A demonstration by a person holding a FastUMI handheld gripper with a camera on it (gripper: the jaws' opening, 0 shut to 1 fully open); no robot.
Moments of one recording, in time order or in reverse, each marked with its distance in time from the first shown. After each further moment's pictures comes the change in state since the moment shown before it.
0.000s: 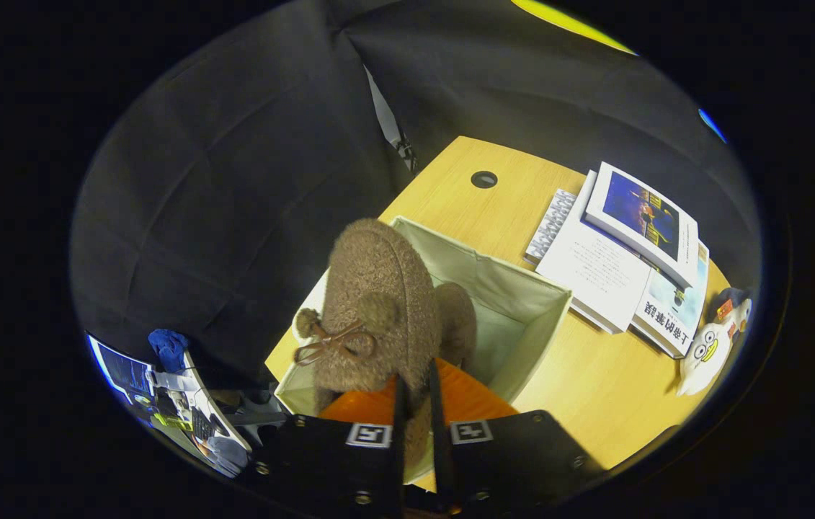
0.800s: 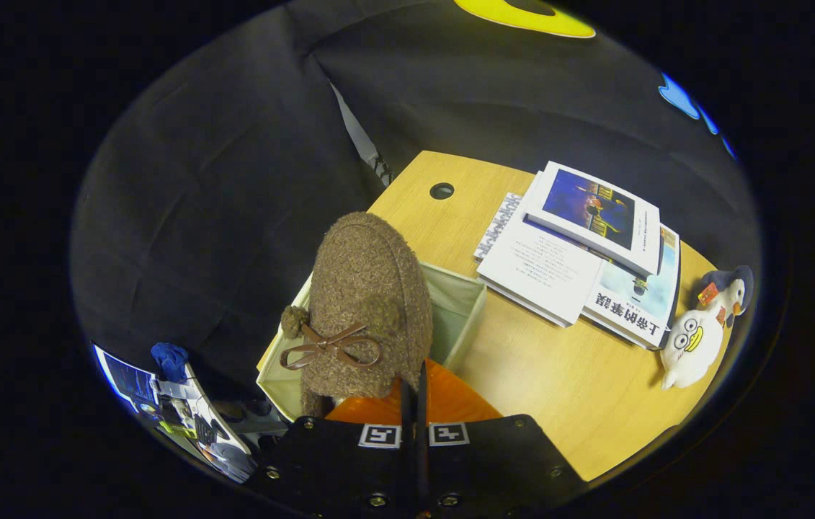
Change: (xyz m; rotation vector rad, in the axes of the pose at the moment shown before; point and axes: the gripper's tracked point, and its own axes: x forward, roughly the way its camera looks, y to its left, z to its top) arm -0.034 -0.055 -0.005 0.062 -0.036 -0.039
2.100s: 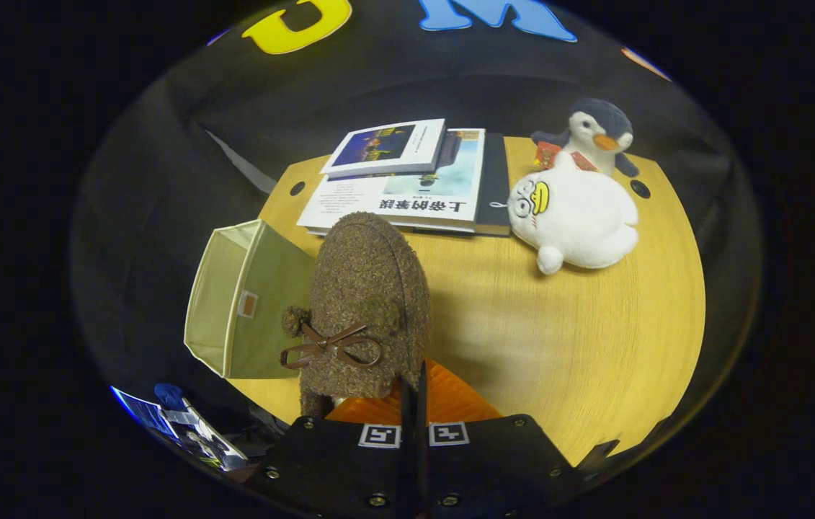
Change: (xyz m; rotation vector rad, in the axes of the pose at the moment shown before) arm -0.098 -0.198 -0.154 0.331 -0.060 -0.137
